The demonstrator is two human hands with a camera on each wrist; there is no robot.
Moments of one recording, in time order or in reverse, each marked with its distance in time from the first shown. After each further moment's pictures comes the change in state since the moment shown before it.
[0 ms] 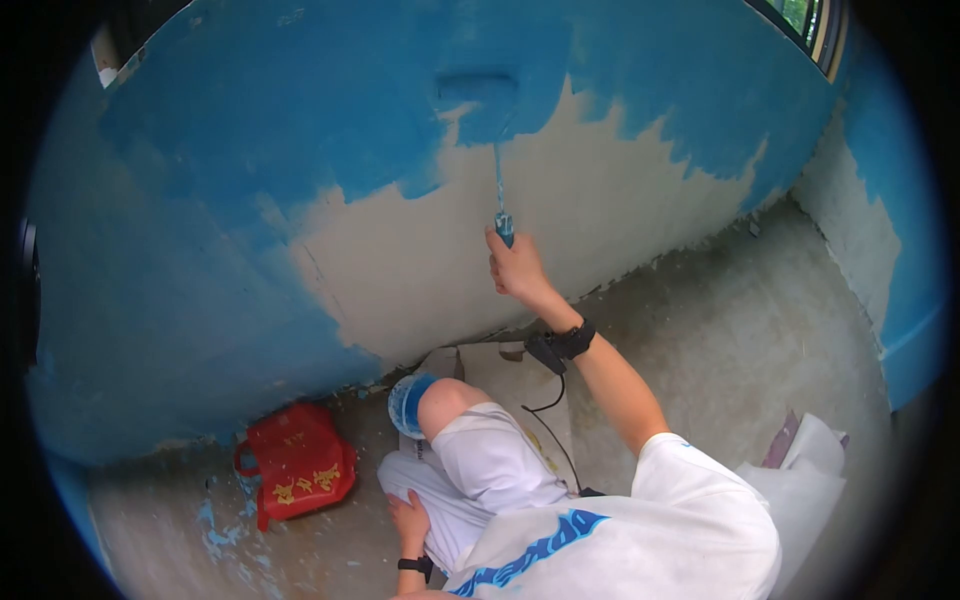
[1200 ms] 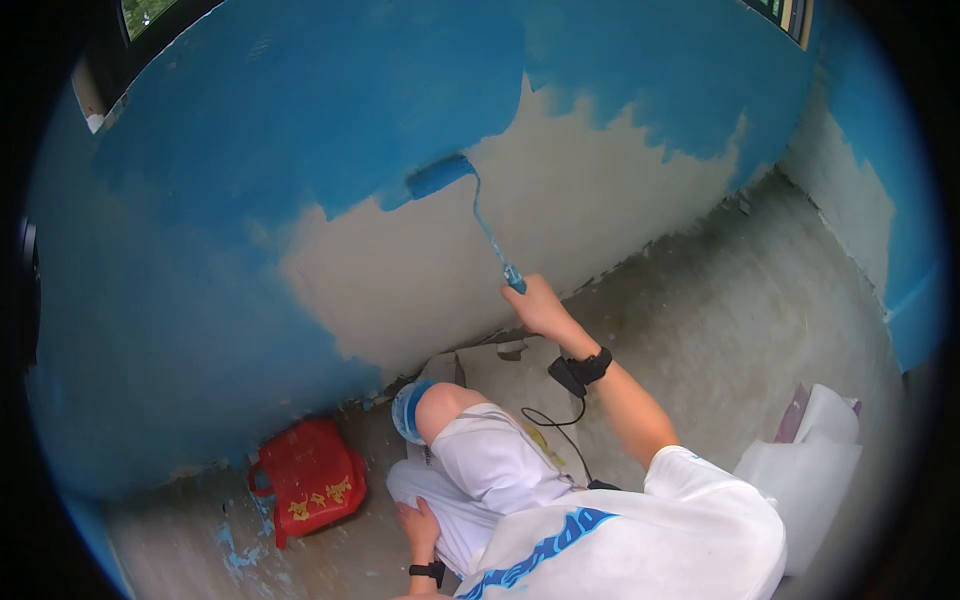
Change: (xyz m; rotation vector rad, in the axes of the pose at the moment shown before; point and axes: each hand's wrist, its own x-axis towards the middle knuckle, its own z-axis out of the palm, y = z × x) left_hand -0.006 -0.001 -0.011 0.029 -0.018 0.100; right_hand -0.051 0.039 -0.056 -0.400 0.054 0.108
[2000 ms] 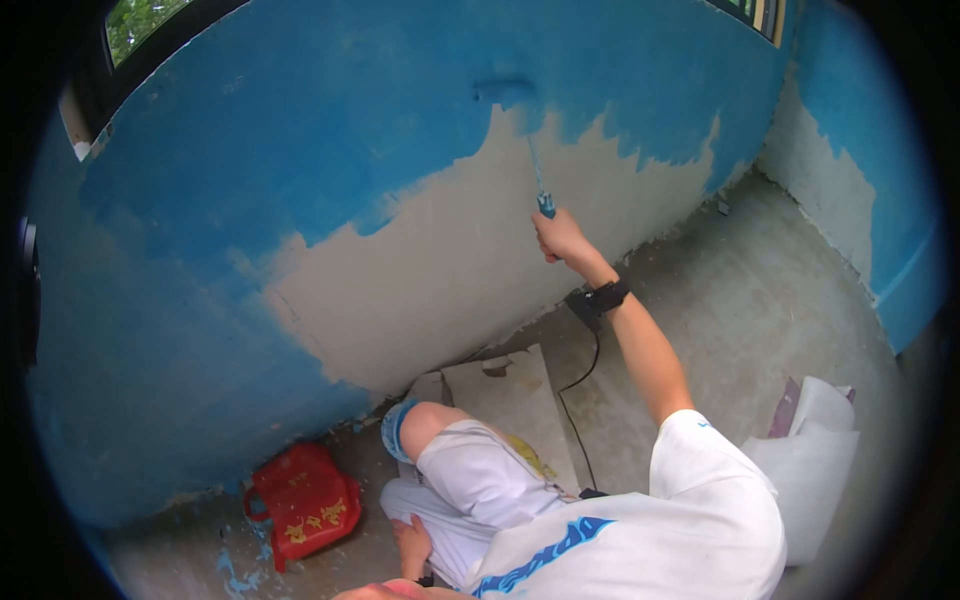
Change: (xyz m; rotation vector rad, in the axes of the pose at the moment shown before) left_hand 0.008 0.000 -0.007 0.048 -0.139 -0.029; right_hand 0.070 -0.043 -0.112 0.139 0.164 -0.006
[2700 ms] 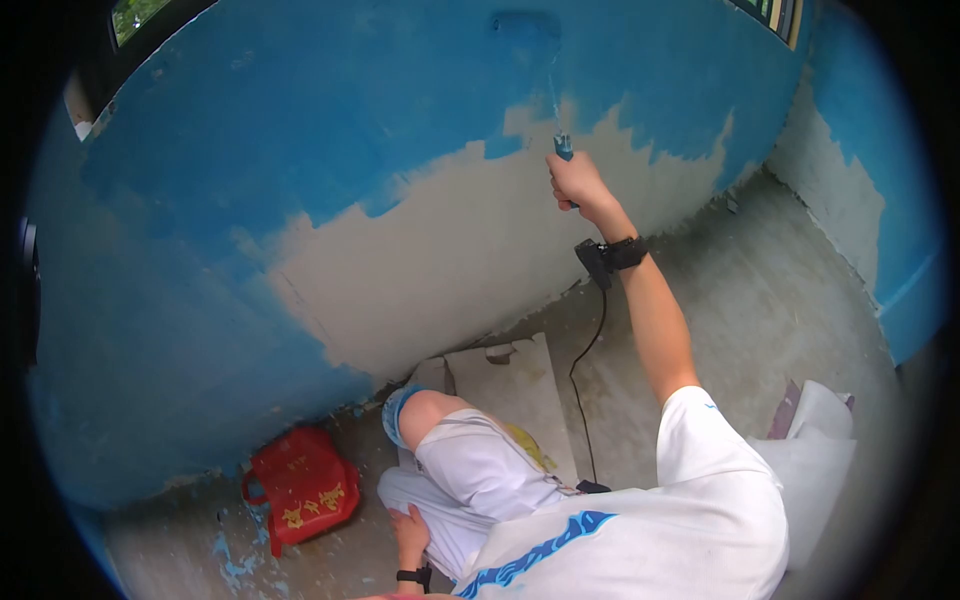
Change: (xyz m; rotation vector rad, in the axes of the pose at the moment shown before) left_hand -0.008 0.001 -0.005 -0.001 0.010 -0.001; right_hand 0.010 -0.068 -0.009 0.007 0.028 -0.075
